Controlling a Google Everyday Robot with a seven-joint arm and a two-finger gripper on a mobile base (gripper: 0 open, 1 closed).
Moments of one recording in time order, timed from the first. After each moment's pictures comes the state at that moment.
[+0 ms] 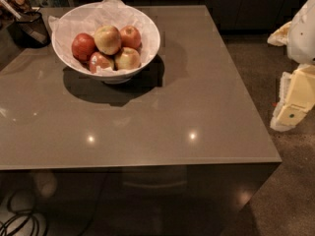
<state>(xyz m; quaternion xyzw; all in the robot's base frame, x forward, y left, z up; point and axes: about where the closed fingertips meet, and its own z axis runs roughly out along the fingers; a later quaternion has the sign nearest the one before) 0.438 -0.217 0.976 -0.60 0.78 -0.03 0.16</state>
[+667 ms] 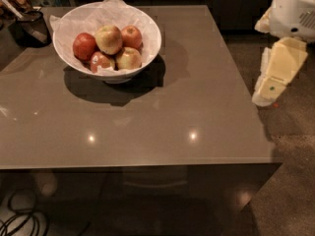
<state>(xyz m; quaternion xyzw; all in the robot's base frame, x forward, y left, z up) 0.469 -0.199 0.991 -0.59 0.79 -0.01 0.15</state>
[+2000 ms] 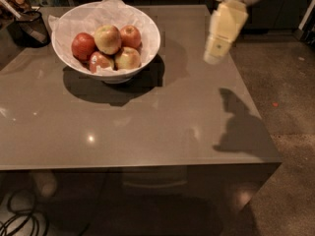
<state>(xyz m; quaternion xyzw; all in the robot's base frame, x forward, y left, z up) 0.555 -0.128 1.019 -0.62 0.76 -0.02 0.19</state>
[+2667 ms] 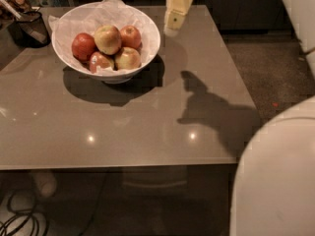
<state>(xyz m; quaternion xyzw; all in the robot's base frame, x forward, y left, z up) 0.634 -0.043 1.039 -0.67 0.71 -0.01 0.22</state>
